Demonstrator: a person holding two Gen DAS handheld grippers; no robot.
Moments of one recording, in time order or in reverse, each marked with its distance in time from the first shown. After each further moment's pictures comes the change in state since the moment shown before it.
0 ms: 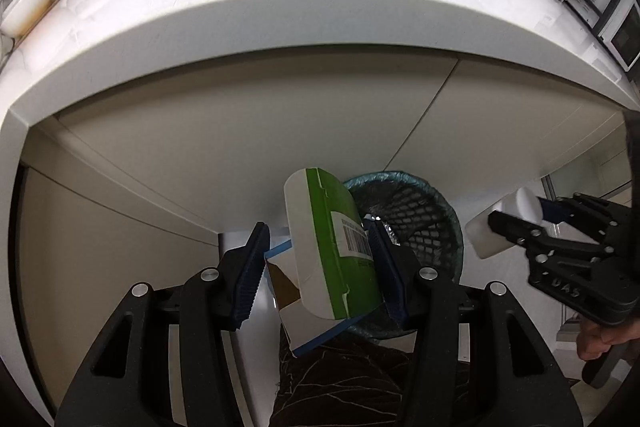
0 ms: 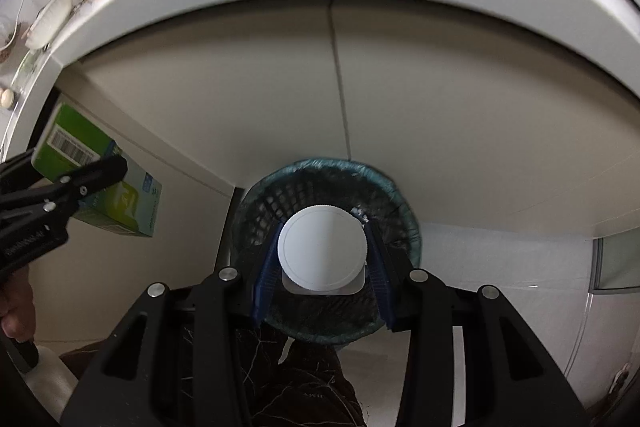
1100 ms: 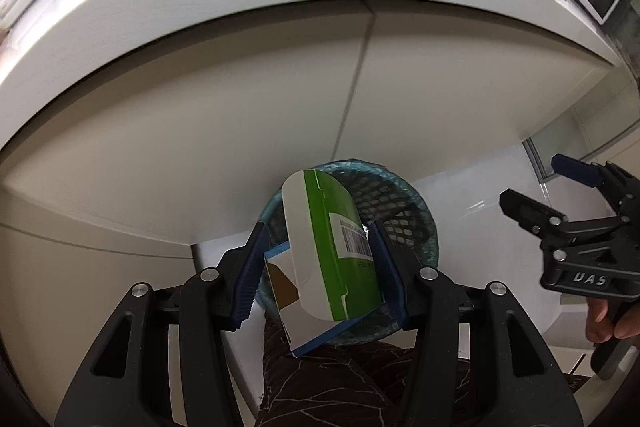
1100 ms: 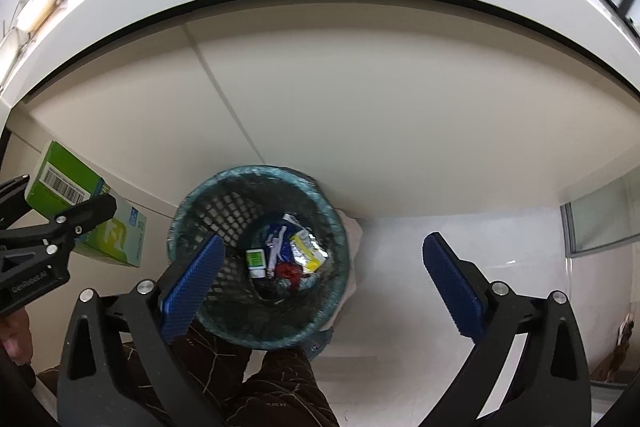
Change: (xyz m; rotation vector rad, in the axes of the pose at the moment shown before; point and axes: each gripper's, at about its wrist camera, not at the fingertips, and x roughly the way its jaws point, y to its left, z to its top) left arm 0.045 -0.063 0.008 0.152 0.043 -0.079; right arm -0.013 -0.070 -0.021 0.164 -0.052 -0.170
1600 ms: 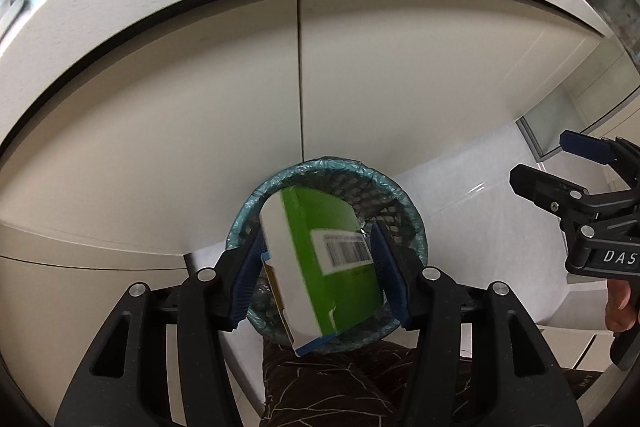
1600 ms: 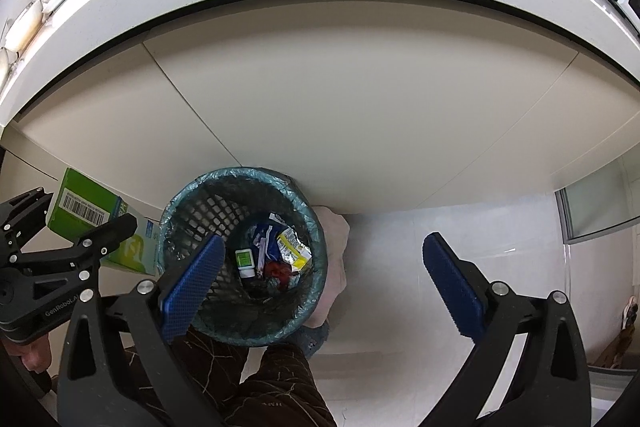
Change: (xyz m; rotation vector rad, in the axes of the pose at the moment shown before) left arm 0.014 -0.031 -0.001 0.077 0.023 -0.010; right arm -0.005 -0.033 -0.003 0.044 0.010 -0.004
